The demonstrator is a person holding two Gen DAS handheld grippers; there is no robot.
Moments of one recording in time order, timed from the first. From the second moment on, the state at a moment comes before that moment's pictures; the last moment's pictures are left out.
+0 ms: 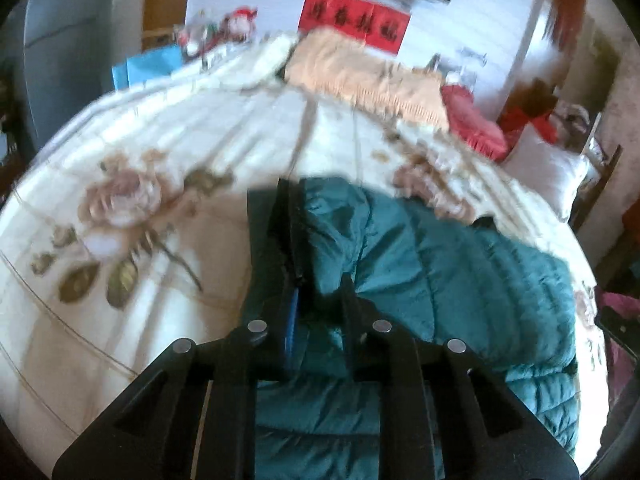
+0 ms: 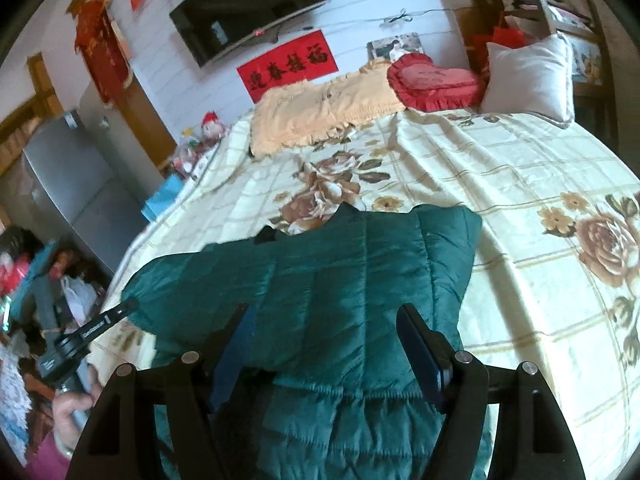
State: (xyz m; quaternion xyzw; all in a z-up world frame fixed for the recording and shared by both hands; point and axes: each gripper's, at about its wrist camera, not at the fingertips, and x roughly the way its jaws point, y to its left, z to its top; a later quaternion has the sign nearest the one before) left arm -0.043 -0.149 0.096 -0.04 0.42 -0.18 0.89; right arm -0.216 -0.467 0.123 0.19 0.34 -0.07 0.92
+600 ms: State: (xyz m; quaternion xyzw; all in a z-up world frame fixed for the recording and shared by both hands) left arm -0.053 -0.146 0.103 -0.03 0.41 -0.16 0.90; right arm -0.175 -0.463 0.080 0.13 0.39 -0.13 0.90
